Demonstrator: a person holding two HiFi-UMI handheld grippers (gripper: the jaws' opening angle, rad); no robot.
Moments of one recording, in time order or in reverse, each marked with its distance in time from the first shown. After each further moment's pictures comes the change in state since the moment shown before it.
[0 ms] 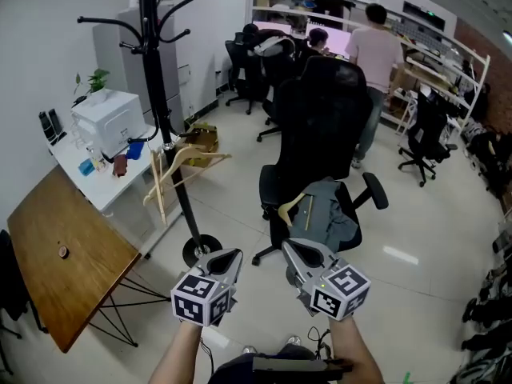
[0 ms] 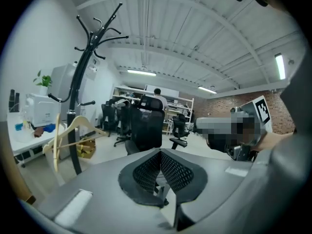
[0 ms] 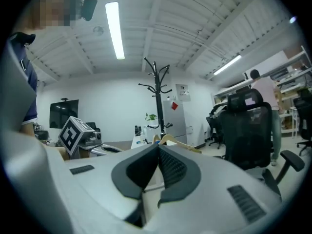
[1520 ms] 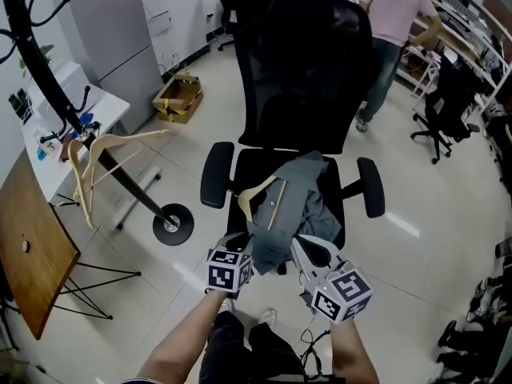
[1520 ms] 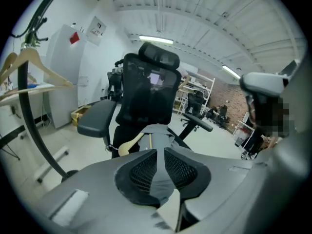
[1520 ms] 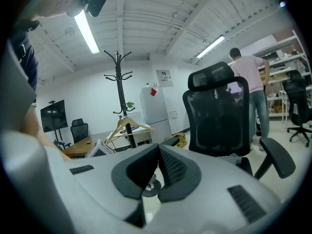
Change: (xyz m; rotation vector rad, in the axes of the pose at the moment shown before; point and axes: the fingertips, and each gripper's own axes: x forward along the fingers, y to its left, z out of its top) left arm 0.346 -0.024 -0.135 -0.167 0.300 0.130; right arm -0.023 -0.287 -0.085 0.115 0.155 -0.058
